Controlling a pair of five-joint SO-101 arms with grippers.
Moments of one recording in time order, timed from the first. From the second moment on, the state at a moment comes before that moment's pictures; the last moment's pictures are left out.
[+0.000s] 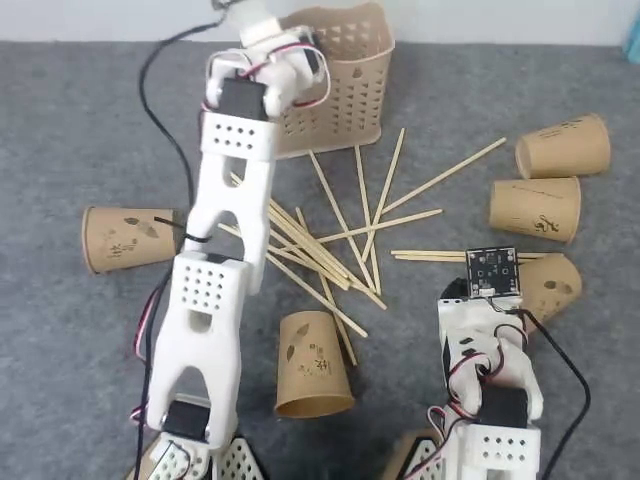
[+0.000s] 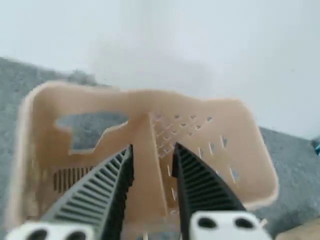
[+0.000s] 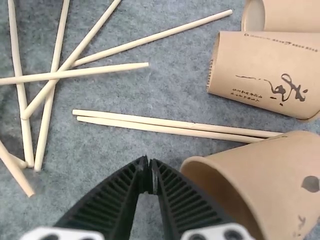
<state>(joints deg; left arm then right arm) 6.9 58.4 -80.2 68.4 31.9 1.2 -102.7 95.3 55.4 10.0</state>
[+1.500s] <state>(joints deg) 11.5 48.0 -75.8 98.7 17.2 1.2 -102.7 95.3 55.4 12.4</state>
